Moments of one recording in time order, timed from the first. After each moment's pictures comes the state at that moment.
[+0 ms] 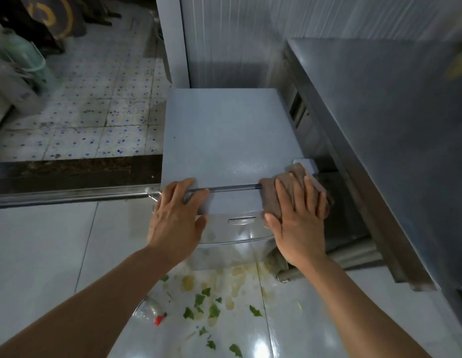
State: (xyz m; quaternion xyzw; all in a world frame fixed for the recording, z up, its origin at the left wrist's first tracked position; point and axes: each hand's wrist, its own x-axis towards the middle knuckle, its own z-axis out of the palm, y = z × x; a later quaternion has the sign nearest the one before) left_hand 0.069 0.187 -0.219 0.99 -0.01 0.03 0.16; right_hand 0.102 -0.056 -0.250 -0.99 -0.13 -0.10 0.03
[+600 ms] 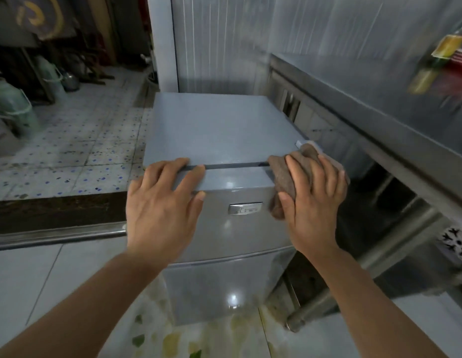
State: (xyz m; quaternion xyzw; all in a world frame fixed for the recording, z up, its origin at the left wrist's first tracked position) left_hand 0.072 0.189 -0.278 0.94 -0.06 0.32 0.09; right_hand 0.126 -0.053 -0.312 -0.90 -0.13 -0.41 0.10
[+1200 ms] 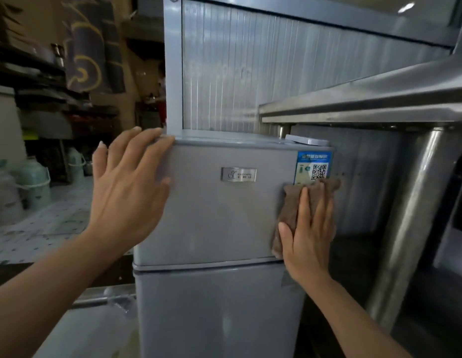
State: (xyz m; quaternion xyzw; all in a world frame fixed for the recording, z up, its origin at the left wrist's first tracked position) left_hand 0.052 0.204 -0.342 0.87 -0.07 0.49 0.08; right_hand 0.142 -0.068 -0.448 -0.85 -0.07 -0.49 0.17
